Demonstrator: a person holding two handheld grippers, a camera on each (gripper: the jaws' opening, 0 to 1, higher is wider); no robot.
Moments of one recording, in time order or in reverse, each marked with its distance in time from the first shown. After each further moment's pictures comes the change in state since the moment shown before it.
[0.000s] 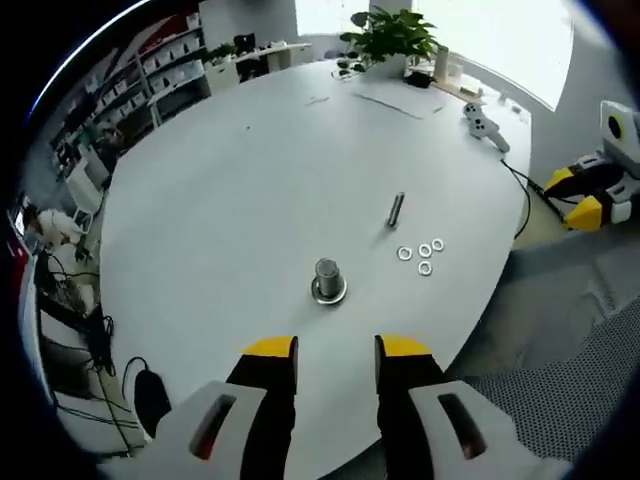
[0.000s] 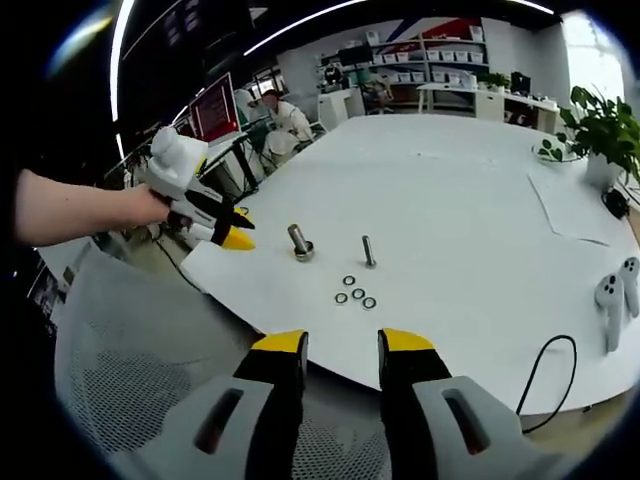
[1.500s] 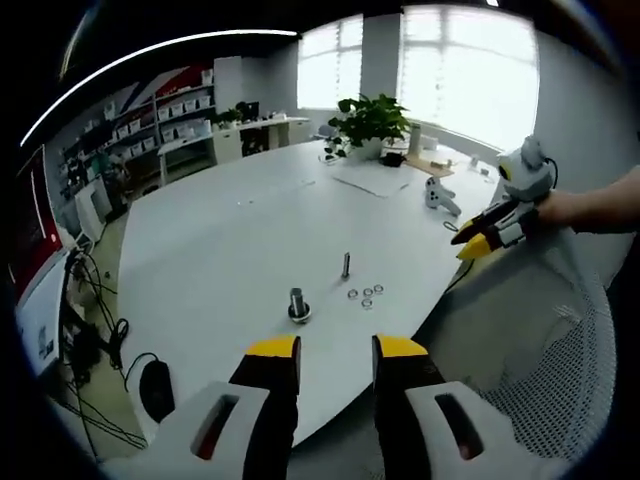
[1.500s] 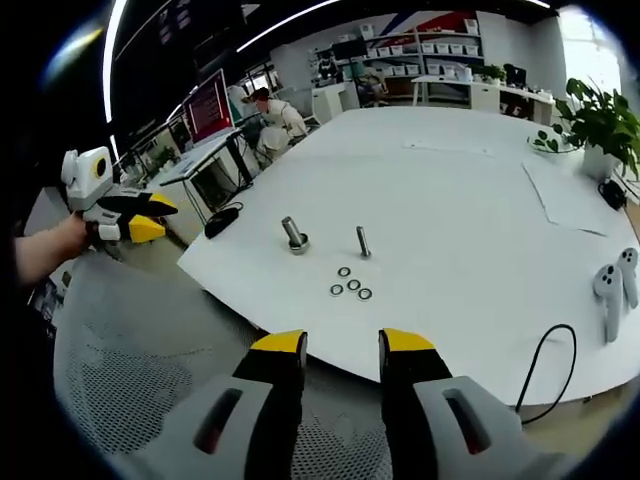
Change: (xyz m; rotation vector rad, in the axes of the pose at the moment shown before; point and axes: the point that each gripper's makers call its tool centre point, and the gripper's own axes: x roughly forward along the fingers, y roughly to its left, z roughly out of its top) left arm -0.109 -0.036 -0.005 0.022 -0.298 -0.071; right arm 0.002 -0.003 -0.010 0.028 0.053 -0.017
